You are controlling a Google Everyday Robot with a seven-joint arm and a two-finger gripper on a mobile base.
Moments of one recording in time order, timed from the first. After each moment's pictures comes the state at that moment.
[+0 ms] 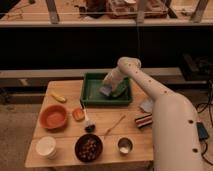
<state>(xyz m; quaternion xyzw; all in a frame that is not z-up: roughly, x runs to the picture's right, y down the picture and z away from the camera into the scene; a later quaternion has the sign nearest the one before) 0.017 -0.046 0.966 -0.04 -0.30 -0.46 0.84</state>
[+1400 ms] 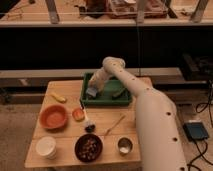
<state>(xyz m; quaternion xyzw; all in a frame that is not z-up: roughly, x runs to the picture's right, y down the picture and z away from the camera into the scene) -0.076 -0.029 0.959 -0.03 -0.36 -0.48 0.80</state>
